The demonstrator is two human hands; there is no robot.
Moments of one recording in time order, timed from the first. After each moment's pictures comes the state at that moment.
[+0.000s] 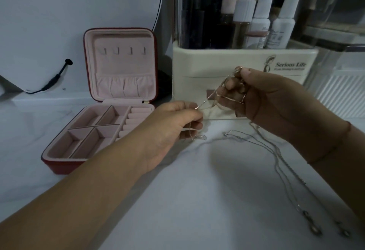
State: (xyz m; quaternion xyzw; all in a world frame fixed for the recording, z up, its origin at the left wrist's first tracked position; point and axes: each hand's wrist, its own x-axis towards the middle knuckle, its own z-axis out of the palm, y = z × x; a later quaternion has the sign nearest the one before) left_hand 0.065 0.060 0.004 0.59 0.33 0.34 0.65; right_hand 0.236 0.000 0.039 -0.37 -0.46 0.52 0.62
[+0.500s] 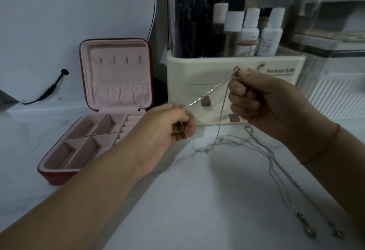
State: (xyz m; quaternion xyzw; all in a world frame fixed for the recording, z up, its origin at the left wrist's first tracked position) left_hand 0.061 0.060 0.014 0.56 0.32 0.37 0.67; right_hand 0.241 -0.003 0.045 -0.37 -0.48 0.49 0.63
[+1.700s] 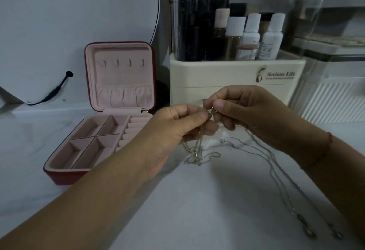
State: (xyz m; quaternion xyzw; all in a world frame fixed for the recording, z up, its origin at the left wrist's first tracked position) left_hand 0.056 0.045 0.019 0.64 0.27 0.32 0.64; right_hand 0.227 -0.009 0.039 -0.48 -0.64 0.35 0.49
